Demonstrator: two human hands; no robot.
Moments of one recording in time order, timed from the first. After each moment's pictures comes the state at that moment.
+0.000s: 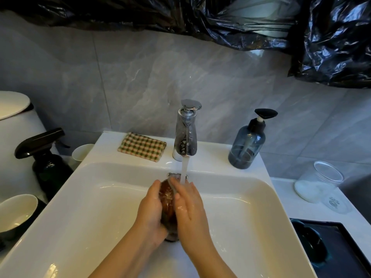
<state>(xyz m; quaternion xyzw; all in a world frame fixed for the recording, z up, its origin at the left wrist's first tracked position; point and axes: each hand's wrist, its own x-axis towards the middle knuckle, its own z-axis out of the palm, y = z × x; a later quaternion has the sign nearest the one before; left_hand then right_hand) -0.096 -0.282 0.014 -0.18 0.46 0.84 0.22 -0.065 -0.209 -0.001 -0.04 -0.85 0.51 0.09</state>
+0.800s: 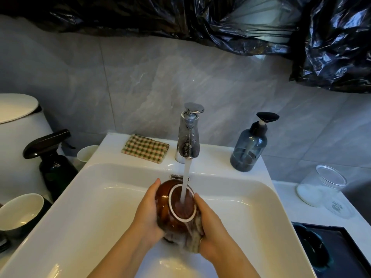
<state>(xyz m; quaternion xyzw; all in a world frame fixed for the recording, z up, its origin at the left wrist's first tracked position) -0.102 -0.291 0.006 -0.20 0.45 0.83 0.24 -0.069 -0.180 -0.004 -0.29 -0.39 0.86 -0.18</state>
